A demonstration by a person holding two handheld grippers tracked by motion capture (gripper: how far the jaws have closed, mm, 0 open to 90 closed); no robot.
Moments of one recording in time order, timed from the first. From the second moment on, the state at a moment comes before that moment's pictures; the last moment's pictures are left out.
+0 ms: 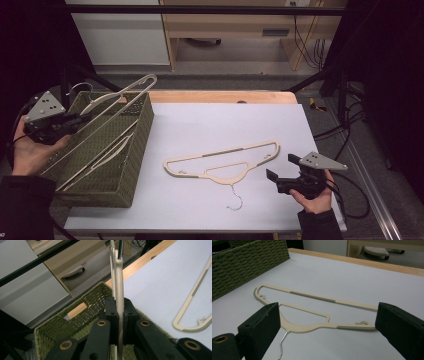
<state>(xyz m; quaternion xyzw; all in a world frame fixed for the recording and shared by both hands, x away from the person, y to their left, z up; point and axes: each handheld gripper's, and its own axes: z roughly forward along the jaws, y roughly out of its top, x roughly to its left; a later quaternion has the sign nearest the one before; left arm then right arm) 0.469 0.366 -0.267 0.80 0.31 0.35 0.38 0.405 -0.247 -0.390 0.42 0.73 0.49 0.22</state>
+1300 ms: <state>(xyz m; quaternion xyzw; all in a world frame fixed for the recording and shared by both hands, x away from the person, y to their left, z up) 0.483 0.389 -0.390 0.85 0.35 0.30 0.26 0.408 -0.241 -0.396 0.42 0.74 0.48 0.21</state>
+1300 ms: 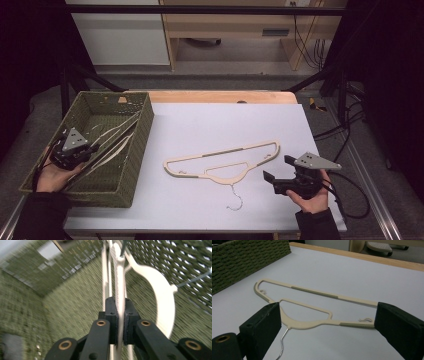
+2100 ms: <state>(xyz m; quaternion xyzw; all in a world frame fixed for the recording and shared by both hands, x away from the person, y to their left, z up) 0.482 0.378 -0.389 0.86 0.37 0.24 0.28 0.408 -0.236 -0.399 0.41 0.75 0.48 0.20</state>
